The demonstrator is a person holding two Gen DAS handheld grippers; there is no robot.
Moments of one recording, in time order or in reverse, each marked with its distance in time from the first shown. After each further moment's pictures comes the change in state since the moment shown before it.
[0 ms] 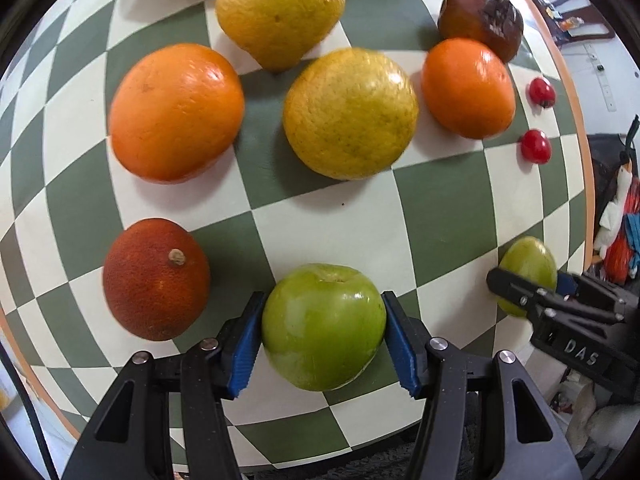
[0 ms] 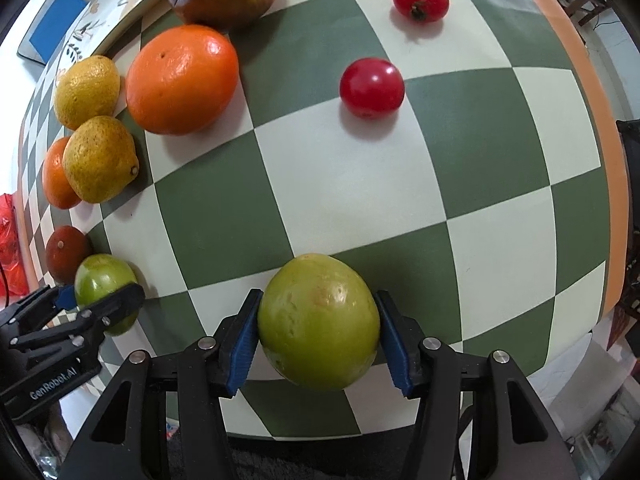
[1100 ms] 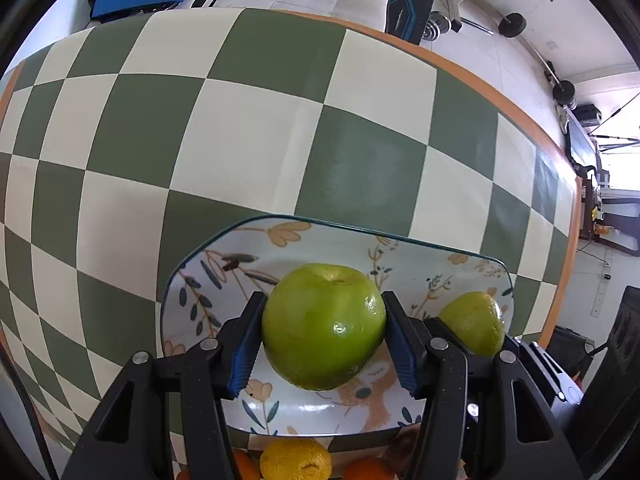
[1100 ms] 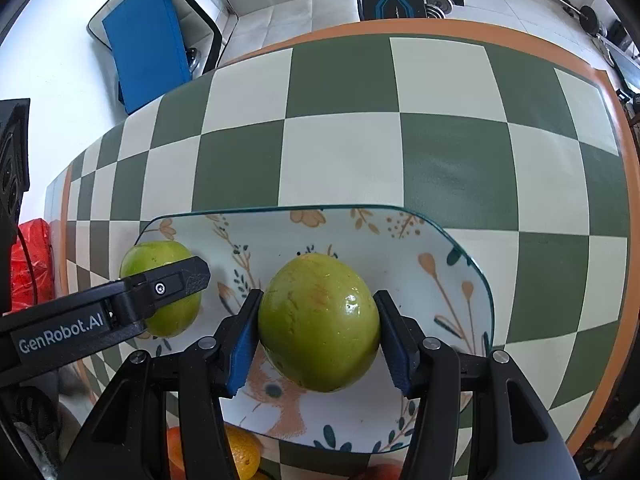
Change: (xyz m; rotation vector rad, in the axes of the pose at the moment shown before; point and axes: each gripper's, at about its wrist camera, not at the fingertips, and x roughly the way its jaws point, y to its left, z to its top) left arm -0.083 0.115 0.254 -0.509 -0.127 -0.110; right arm -0.067 0.157 0.324 -0.356 -0.134 0.069
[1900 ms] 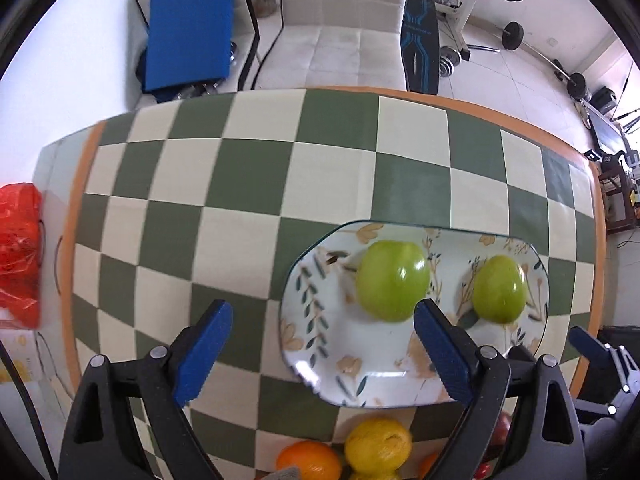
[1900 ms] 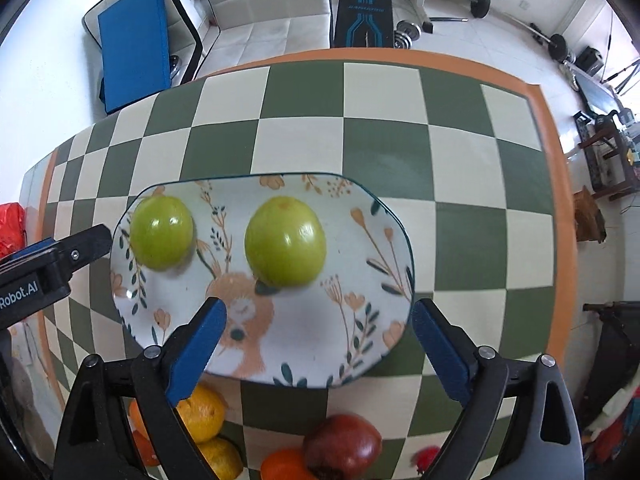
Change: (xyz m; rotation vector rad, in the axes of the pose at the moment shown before) left arm -0.067 0.015 -0.074 0.111 -0.261 0.238; right arm -0.055 0.007 -0.057 -0.029 -0.097 -0.178
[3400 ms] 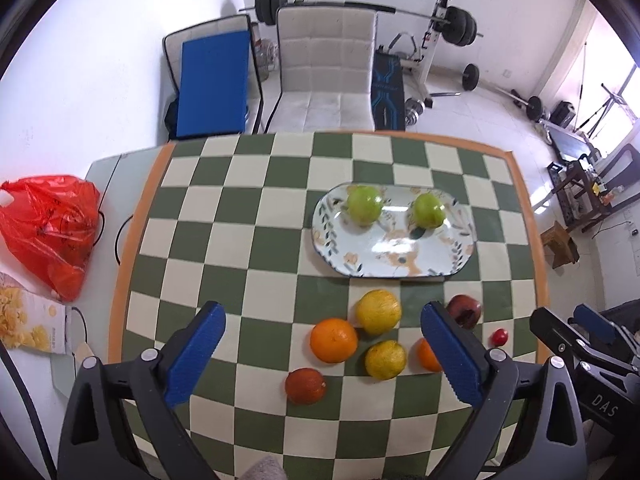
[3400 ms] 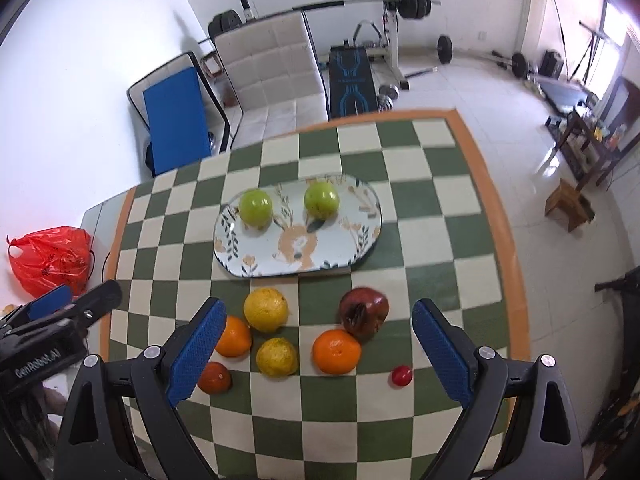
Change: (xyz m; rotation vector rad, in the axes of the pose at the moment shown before) left arm -0.158 0.035 -0.152 0.043 -0.224 -0.046; right arm -0.188 -0.003 -0.171 0.120 -0.261 0.083
